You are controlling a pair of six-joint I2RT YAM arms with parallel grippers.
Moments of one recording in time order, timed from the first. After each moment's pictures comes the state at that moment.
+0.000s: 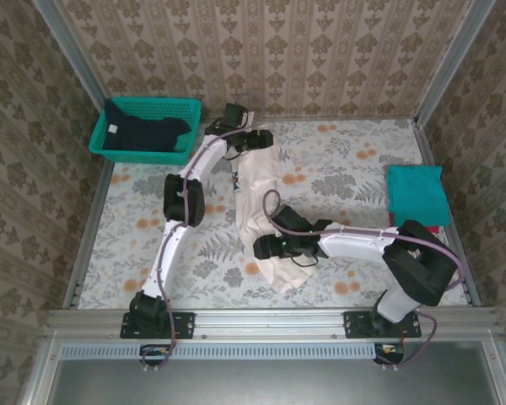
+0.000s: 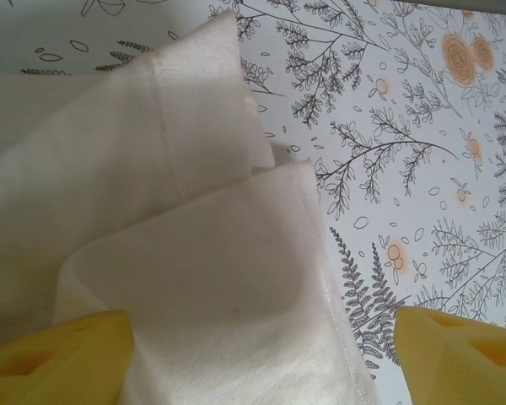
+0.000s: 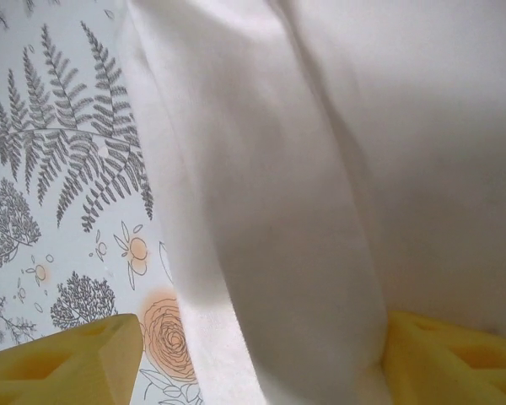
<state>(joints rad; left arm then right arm) -0.41 2.78 2.64 -0.67 0.42 -0.36 0.82 1.56 0.81 -0.23 -0.12 0.69</state>
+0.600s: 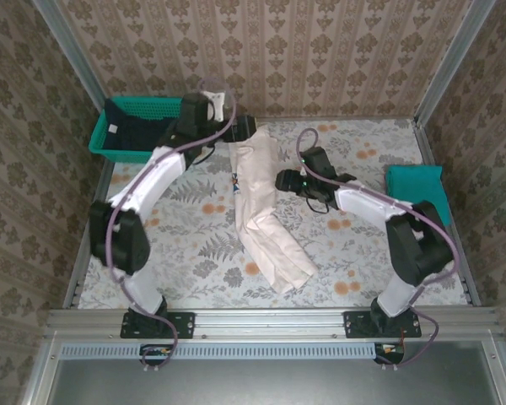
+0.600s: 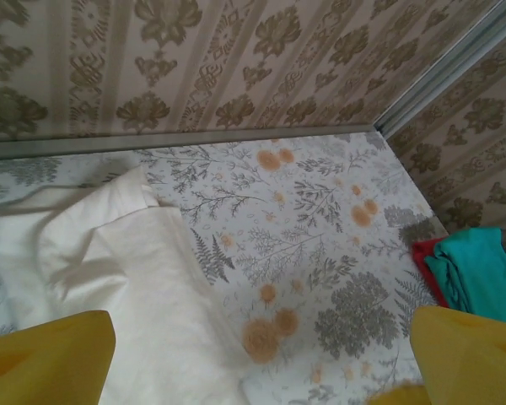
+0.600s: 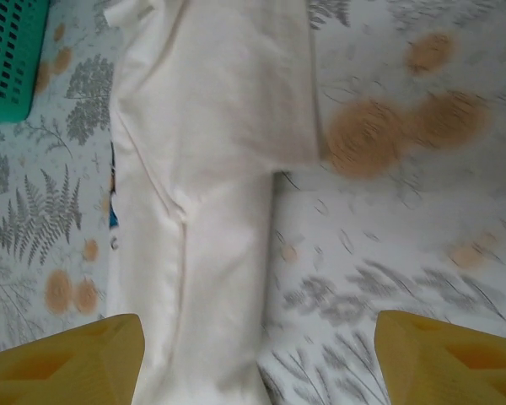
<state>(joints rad) -0.43 1.71 1.50 -0.22 0.34 -0.36 0.43 1.73 1.14 -0.20 -0.11 0.62</state>
